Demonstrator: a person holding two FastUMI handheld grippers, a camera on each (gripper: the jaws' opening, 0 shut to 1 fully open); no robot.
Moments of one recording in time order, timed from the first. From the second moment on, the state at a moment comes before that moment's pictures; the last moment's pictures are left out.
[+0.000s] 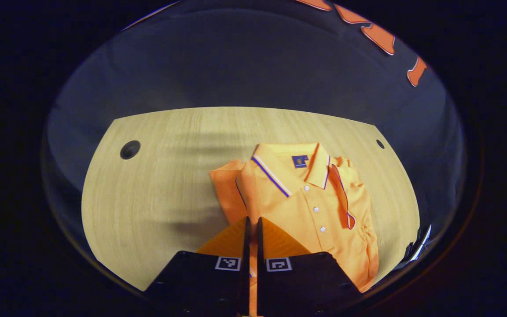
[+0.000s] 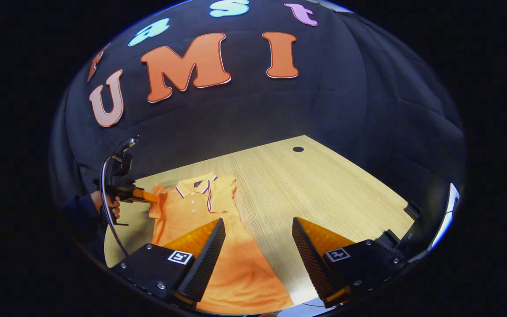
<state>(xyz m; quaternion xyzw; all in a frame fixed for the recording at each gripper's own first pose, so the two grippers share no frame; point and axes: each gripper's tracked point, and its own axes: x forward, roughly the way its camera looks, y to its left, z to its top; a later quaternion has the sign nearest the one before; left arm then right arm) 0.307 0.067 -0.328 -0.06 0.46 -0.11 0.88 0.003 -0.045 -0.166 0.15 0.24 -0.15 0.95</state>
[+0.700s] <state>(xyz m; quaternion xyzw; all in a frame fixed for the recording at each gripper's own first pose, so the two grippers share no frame) 0.259 -0.007 -0.307 -0.09 0.44 -0.21 0.87 -0.009 -0.036 -0.164 0.15 0.24 -0.11 0.95</state>
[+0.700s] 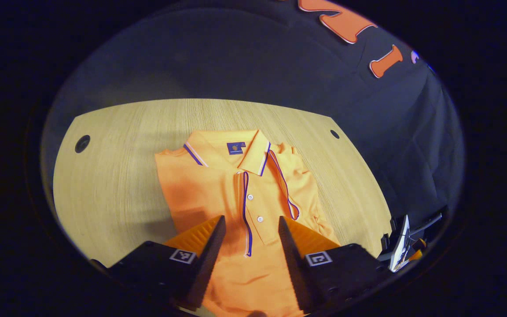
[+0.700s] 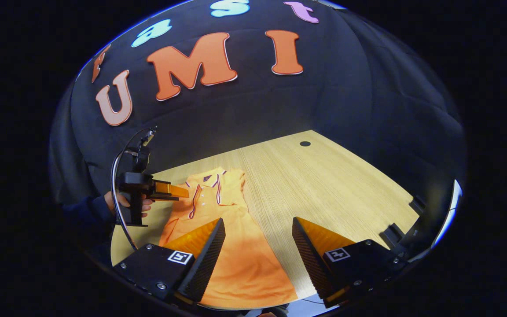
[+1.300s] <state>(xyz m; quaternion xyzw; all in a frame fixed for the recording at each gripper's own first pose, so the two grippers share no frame) 0.162 0.051 -0.240 -0.08 0.34 -0.11 0.93 -0.022 -0.030 -0.182 0.13 0.25 -0.01 0.96</state>
